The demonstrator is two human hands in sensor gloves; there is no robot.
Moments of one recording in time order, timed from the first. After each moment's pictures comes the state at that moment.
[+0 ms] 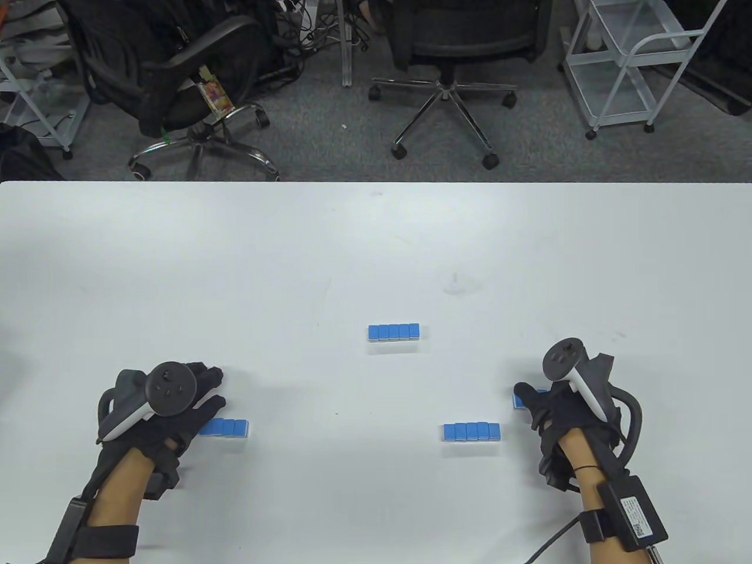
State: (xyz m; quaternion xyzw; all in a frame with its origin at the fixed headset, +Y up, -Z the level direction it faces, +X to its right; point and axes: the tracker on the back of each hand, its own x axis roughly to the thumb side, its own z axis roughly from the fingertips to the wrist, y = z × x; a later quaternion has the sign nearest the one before) left_hand -0.340 -0.730 -0.228 -0.16 -0.07 0.07 0.98; right_hand 0.240 -0.732 -0.227 -0.24 0.24 0.94 0.08
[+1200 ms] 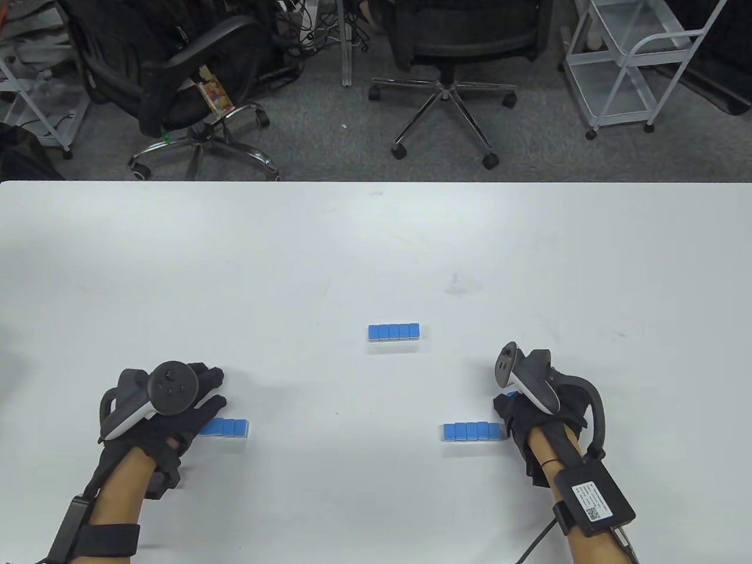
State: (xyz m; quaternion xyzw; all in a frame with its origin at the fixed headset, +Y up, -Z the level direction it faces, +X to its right) left_hand -0.338 -0.732 -0.228 -0.17 -0.06 0.06 0.98; right_hand 0.199 -0.771 -0.253 -0.16 0.24 0.95 -0.10
